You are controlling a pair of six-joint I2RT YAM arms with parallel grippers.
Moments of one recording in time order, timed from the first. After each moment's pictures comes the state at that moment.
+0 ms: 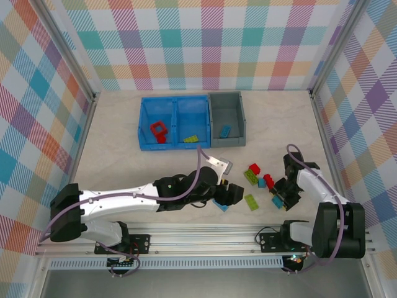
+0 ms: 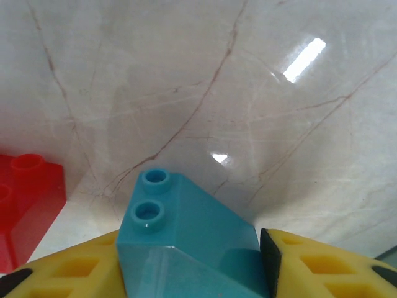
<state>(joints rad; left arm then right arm) -1.25 1.36 0.99 -0.15 -0.10 -0.71 -0.01 1.21 0.59 -0.97 -0.07 0.93</state>
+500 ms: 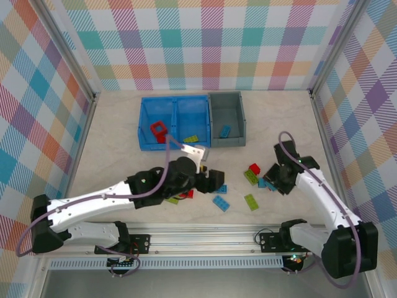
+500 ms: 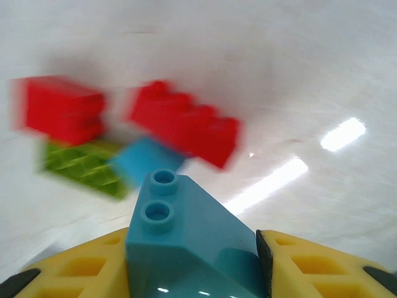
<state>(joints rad) -1.16 1.15 1.04 -0.40 -0.24 -0.71 0.25 1.08 0.80 -1.01 0.00 0.91</state>
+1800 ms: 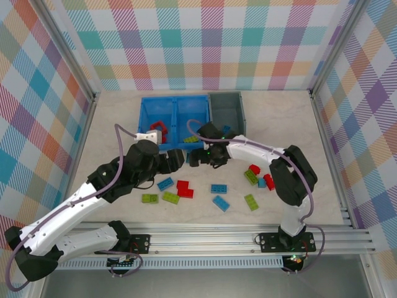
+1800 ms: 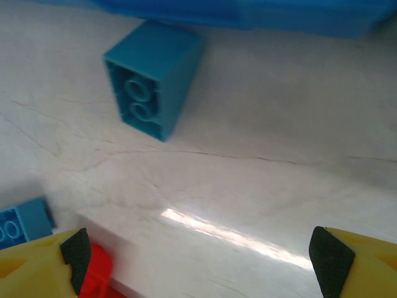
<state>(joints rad) -0.83 0.94 1.04 -0.73 -0.26 -0.78 0.78 1.88 1.36 -0.61 -0.09 0.57</state>
